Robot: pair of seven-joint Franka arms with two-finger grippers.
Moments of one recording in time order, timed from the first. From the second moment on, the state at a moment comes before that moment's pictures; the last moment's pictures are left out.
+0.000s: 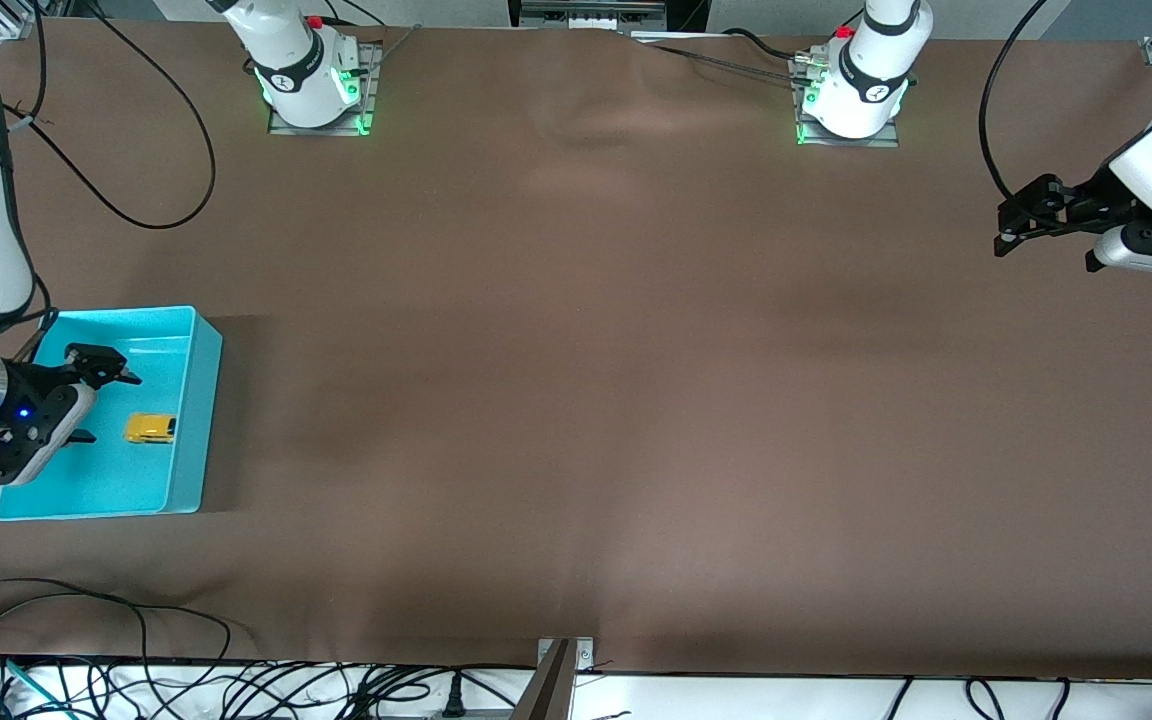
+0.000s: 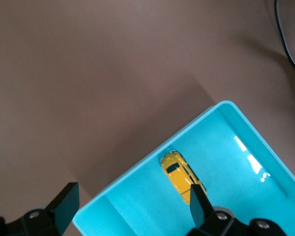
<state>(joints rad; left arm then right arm) -0.02 0.04 -0.04 -1.52 -0.02 1.55 0.08 -0.38 0.59 0.38 -1.30 -0.12 1.73 -0.91</state>
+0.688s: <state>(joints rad) -0.02 0.04 -0.04 -1.52 -0.02 1.55 0.08 -0.38 0.46 0.49 -1.29 -0.12 1.63 -0.37</state>
